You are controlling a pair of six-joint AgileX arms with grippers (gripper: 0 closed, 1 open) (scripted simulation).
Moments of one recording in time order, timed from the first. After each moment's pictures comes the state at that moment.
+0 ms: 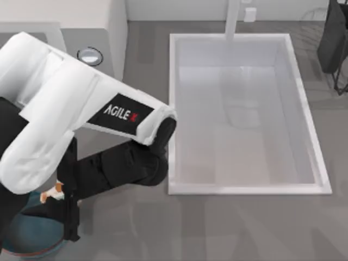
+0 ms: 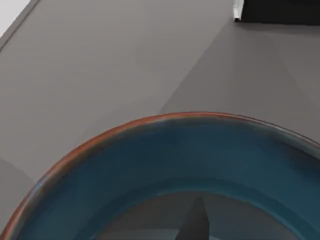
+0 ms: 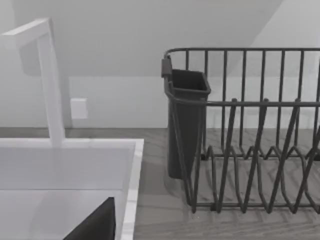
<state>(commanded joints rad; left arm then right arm) -0.67 2.32 1.33 -1.66 -0.67 -2.78 0.00 0.00 0.00 0.00 0.00 0.00</state>
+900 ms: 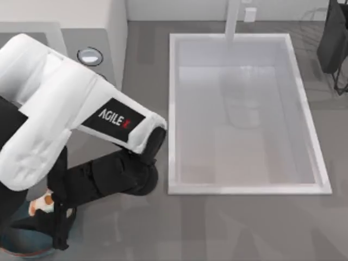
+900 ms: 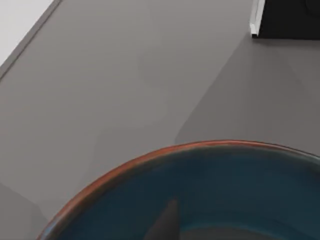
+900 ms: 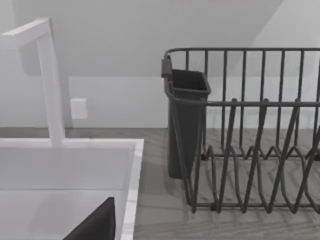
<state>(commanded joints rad) -0.64 2.31 1.27 -1.61 -0.71 -2.78 0.00 0.00 0.00 0.00 0.00 0.00</state>
